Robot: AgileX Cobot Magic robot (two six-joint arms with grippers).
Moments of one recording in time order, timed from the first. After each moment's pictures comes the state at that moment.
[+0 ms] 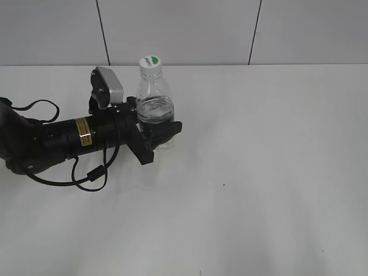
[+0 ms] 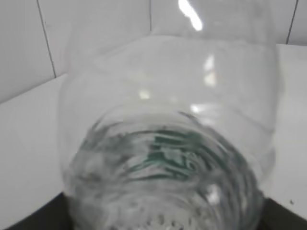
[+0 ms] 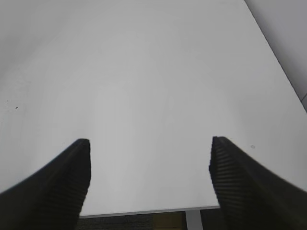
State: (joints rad) left arm -0.30 2.18 -0.90 0.91 -1.17 -0.27; right arm 0.06 -0.01 -0.52 -0.03 1.09 -0.05
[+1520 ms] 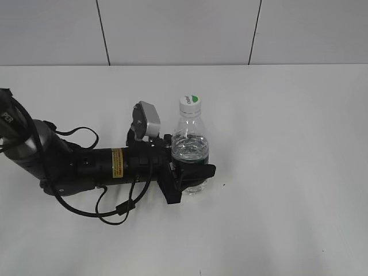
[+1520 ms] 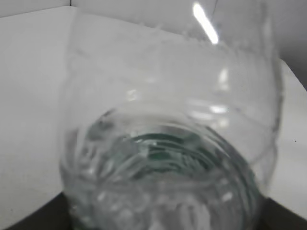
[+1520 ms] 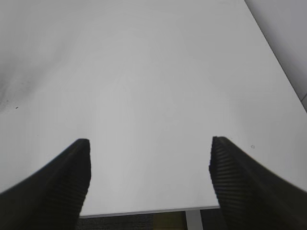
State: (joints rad) left arm -0.45 2.30 -0.93 0.98 -1.19 -0.42; right arm 0.06 -0.01 -0.52 -0.03 1.09 -0.05
